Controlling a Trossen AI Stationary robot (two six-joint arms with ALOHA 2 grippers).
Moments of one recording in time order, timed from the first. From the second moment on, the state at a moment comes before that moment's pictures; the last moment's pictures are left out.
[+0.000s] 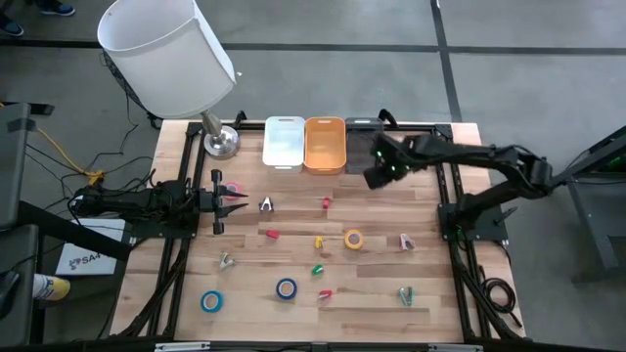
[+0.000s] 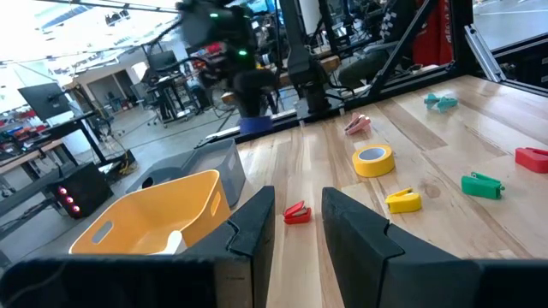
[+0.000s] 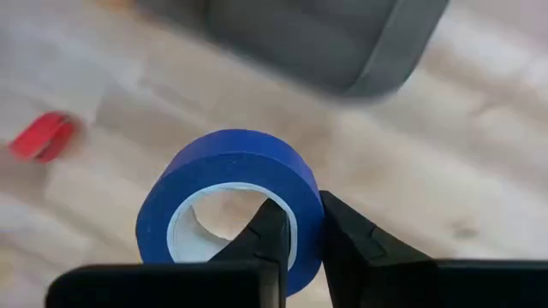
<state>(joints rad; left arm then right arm) -0.07 0.02 0.04 0.00 -0.16 0.34 -0.44 1.42 1.01 -0.90 0.08 0.69</state>
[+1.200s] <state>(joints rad) -0.07 0.02 0.04 0.00 -0.16 0.34 -0.66 1.98 1.54 -1.09 0.12 0.31</state>
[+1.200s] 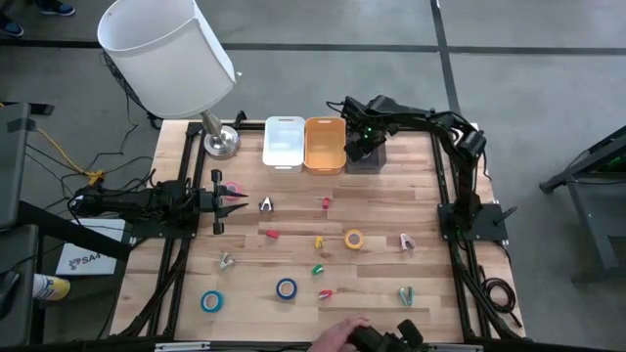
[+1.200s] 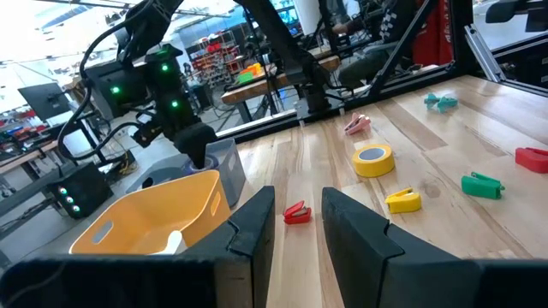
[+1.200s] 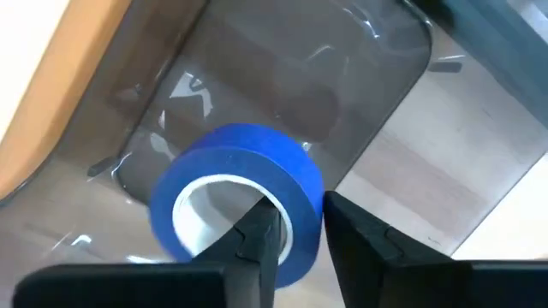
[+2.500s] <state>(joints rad) -0.07 0.02 0.04 0.00 -0.17 0.34 -0.22 1.67 1.54 -1.31 0.01 -0.11</state>
